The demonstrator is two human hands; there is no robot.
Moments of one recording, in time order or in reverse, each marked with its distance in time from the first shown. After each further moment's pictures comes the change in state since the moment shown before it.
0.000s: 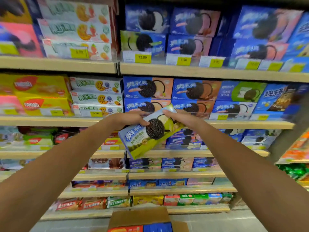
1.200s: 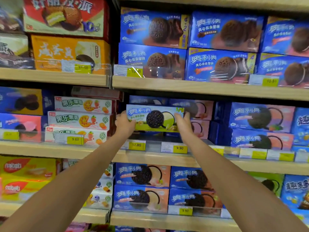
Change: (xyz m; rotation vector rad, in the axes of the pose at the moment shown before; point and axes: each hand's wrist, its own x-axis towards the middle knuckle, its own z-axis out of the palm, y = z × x) left_hand 0.074 0.163 -0.160 -0.024 1.152 0.242; right_hand 0.119 -0.186 -0.149 0.436 0.618 -0.419
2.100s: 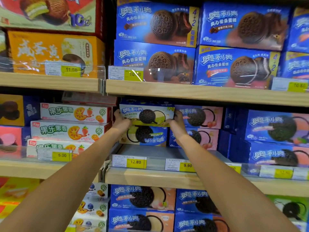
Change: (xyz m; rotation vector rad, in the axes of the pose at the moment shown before) left_hand 0.093 -0.018 0.018 -0.357 -0.155 -0.097; right_hand 0.074 0.013 0.051 0.191 -0.165 -0.101
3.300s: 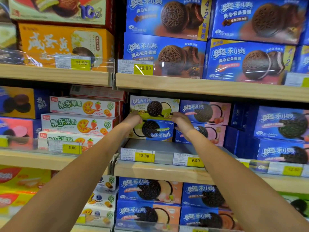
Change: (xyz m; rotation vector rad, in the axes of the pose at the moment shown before) left_hand -0.017 0.009 0.002 0.208 -0.199 -0.071; right_hand -0.006 -0.005 -0.001 -0.203 -0.125 0.131
